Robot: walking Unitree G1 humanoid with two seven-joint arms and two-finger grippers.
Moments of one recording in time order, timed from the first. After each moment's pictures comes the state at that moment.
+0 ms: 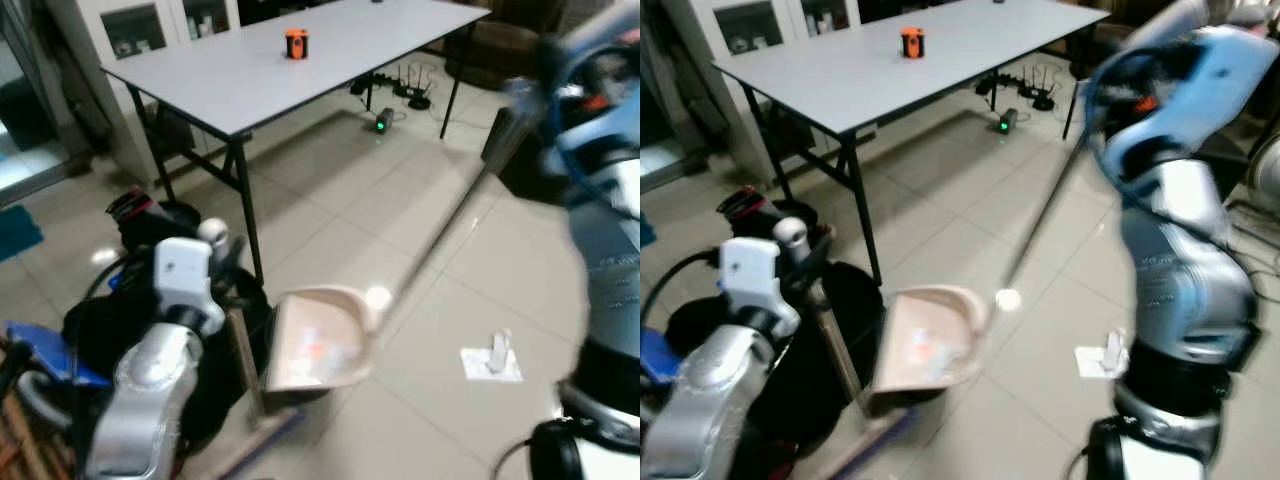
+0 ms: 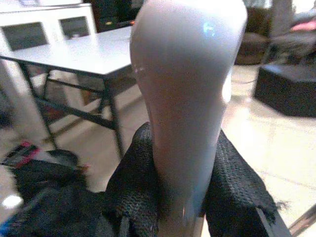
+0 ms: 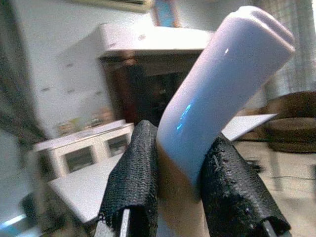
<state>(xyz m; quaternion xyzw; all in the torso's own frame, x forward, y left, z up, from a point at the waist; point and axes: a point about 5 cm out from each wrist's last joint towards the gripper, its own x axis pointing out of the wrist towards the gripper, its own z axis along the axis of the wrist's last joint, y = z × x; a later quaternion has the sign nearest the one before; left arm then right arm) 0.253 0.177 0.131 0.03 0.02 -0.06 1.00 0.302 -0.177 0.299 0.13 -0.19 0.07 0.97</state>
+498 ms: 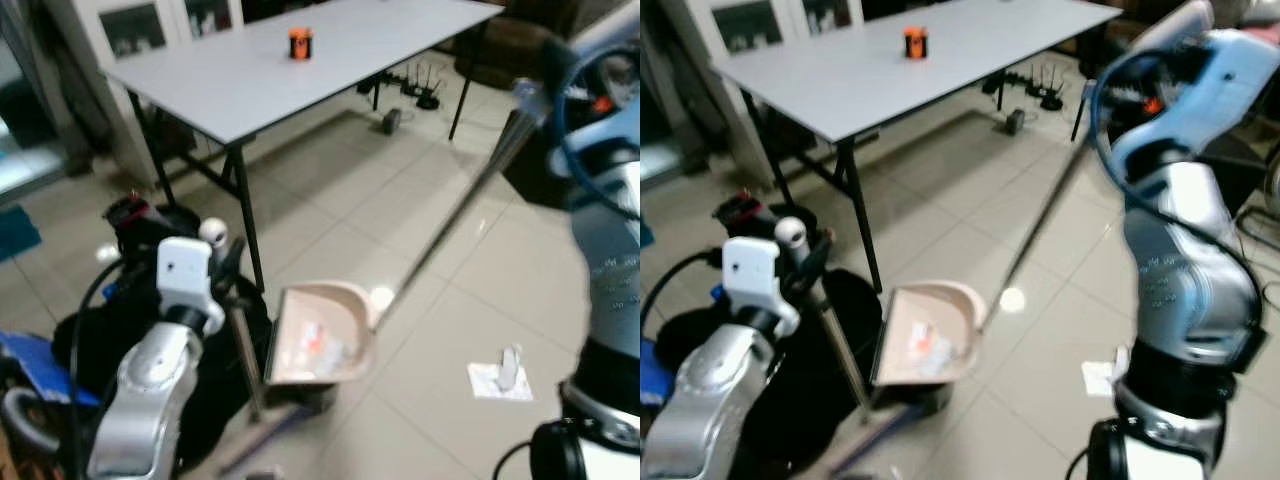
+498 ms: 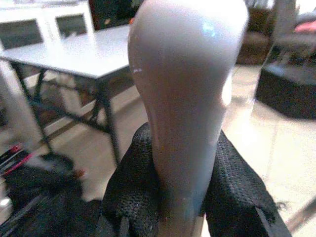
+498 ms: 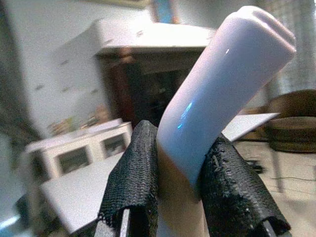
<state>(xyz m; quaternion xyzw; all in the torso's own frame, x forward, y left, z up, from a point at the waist) 0.252 0.172 0.130 0.04 0.02 -0.07 1.00 0.301 -0.183 0.298 0.12 -0.20 0.06 0.97</state>
